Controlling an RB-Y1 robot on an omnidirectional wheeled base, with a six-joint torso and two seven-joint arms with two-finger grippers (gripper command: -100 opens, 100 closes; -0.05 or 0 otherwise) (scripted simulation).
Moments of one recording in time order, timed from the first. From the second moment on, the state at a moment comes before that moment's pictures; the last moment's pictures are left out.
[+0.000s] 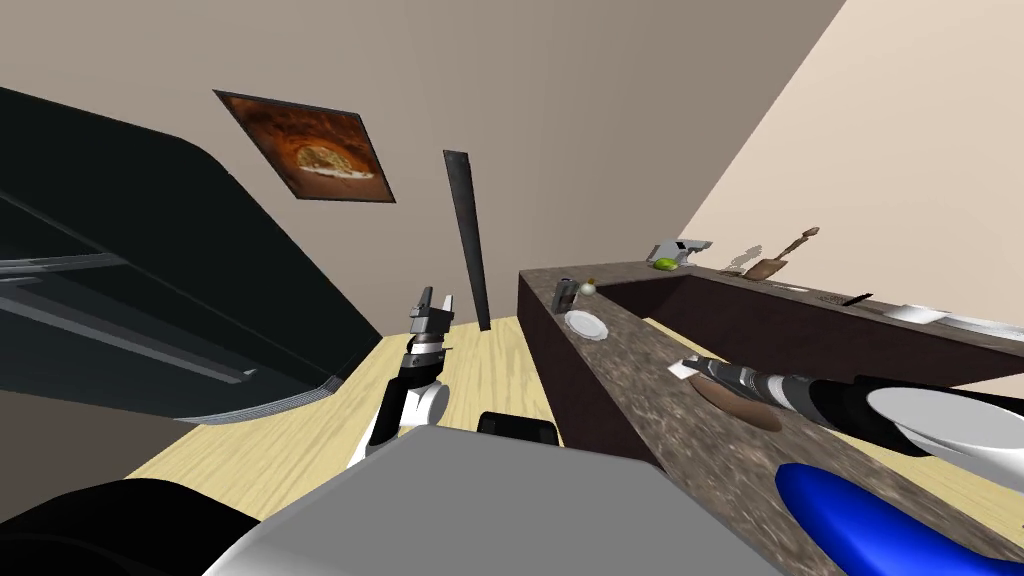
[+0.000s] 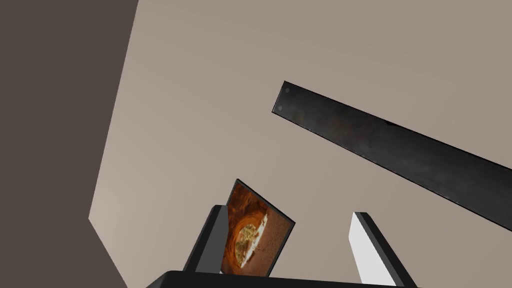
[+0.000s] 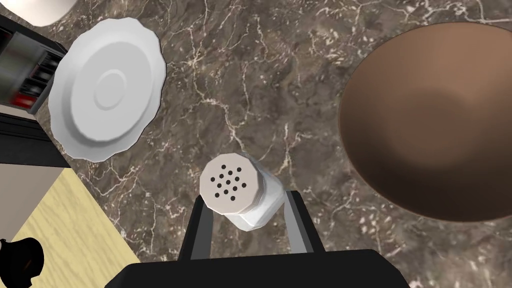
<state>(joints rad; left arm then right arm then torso) 0.49 0.02 -0.06 -2.34 0.12 -0.36 0.11 0.23 -0.85 -0.72 -1.54 -1.20 1.25 -1.62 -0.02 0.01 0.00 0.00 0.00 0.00</state>
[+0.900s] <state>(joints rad) 0.49 0.02 -0.06 -2.34 0.12 -0.36 0.11 0.22 -0.90 -0.81 -1.43 -1.12 1.21 -1.59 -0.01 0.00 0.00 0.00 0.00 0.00</state>
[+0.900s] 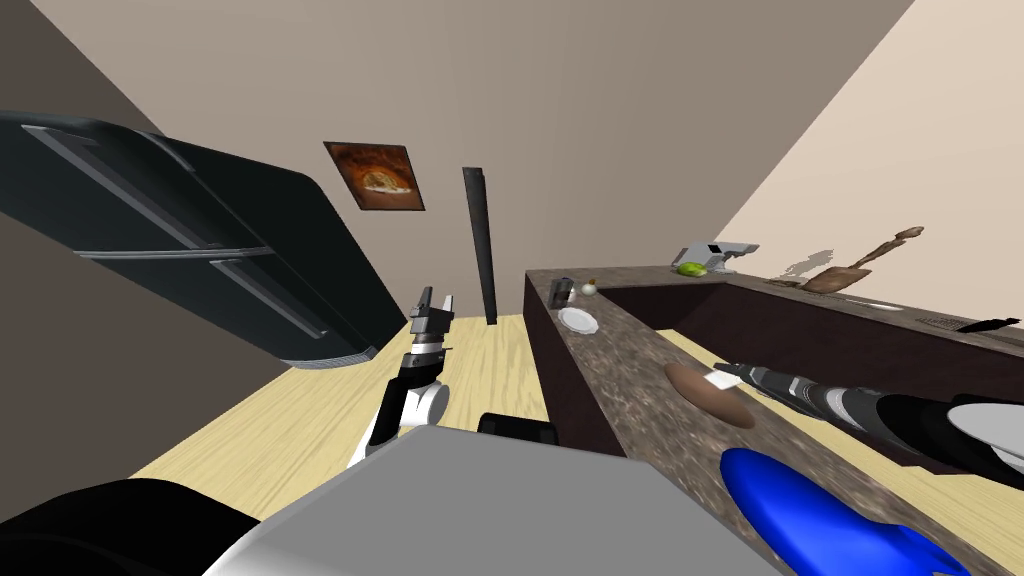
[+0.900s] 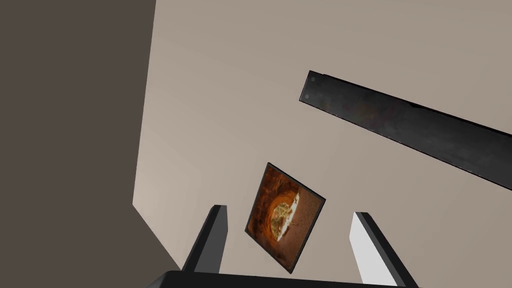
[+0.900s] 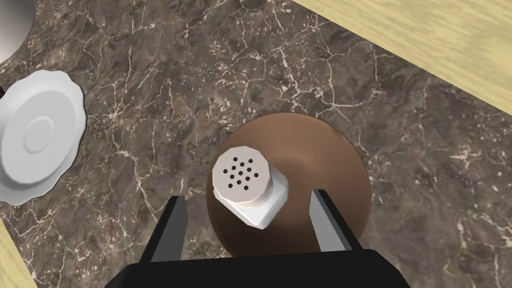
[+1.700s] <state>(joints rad) 0.49 0.02 -0.06 -2.34 0.12 -0.36 0.11 0.22 -0.95 -0.86 -1.38 -1.15 1.26 -1.55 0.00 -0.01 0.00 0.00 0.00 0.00</state>
